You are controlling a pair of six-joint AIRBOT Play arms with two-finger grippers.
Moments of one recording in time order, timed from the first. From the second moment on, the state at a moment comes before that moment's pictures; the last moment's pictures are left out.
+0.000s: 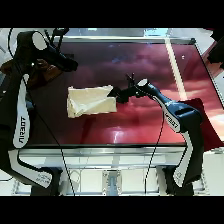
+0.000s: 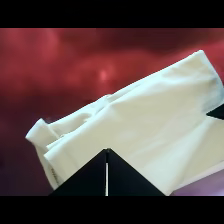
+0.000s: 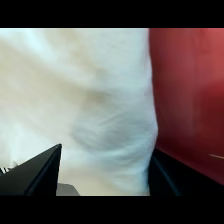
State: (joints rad) left arm -0.17 -1.67 1.99 1.41 -1.38 -1.34; right arm 0.30 -2.04 1.59 -0.49 0.95 1.37
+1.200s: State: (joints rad) left arm -0.17 -1.67 1.99 1.44 -1.38 -1.34; right arm -0.33 -1.48 1.67 -1.16 1.31 1.47
